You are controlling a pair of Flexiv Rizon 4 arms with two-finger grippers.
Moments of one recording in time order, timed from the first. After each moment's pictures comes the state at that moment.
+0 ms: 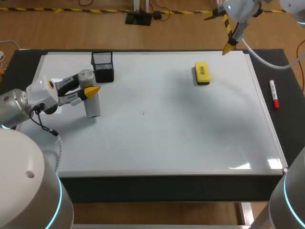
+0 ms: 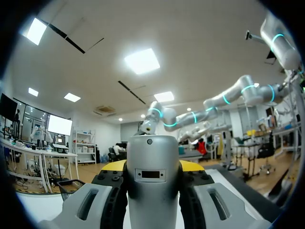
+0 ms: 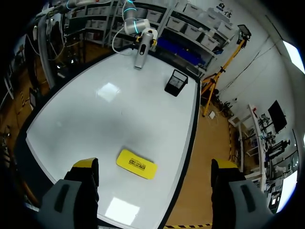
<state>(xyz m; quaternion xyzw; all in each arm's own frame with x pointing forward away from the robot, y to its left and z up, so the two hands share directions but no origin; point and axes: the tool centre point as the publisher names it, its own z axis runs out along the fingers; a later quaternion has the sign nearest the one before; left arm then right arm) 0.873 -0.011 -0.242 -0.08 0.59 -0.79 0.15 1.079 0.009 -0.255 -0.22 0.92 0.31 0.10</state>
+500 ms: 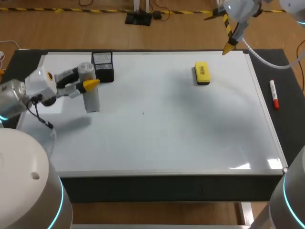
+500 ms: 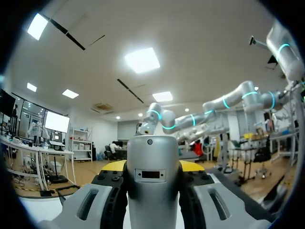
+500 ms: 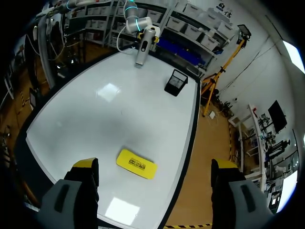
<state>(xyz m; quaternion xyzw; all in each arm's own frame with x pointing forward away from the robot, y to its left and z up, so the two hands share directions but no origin) 0.883 -0.012 -0.211 -0.08 0.59 -0.79 0.12 1.079 0.009 -0.255 -0.22 0.92 0.31 0.10</state>
